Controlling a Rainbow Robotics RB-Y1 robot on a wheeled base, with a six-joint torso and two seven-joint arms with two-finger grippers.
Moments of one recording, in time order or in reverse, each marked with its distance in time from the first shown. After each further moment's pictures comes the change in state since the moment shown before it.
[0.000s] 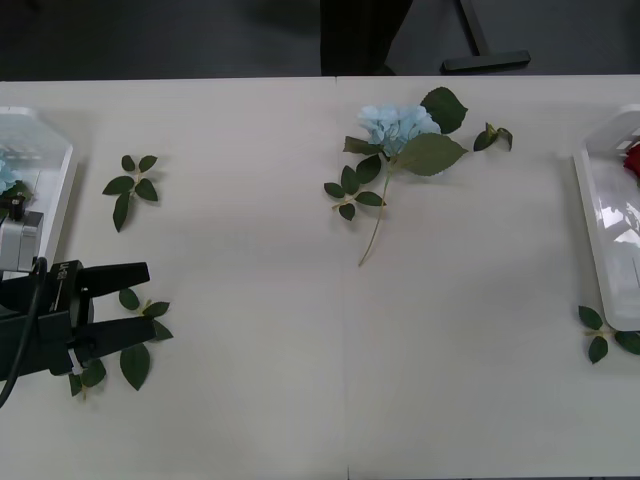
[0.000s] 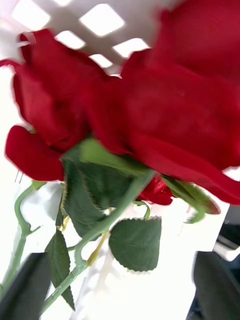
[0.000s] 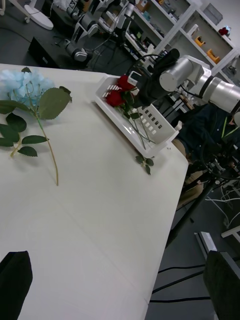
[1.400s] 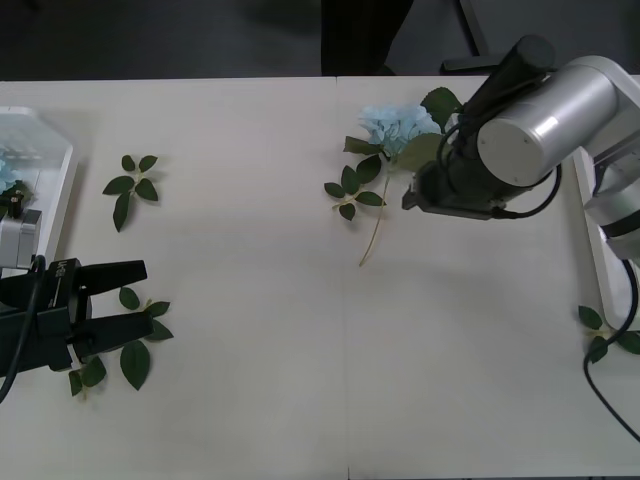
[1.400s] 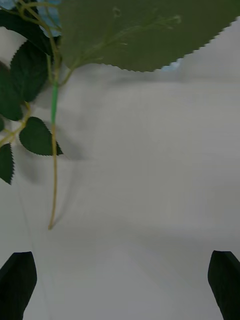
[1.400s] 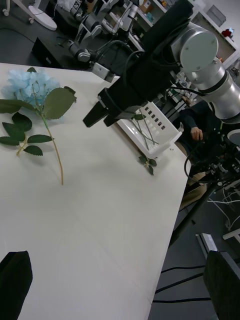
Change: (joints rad) right arm -0.069 0.282 0.229 -0.709 -0.455 0.547 -1.059; left arm -0.009 0.001 -0.001 0.021 0.003 0.000 0.000
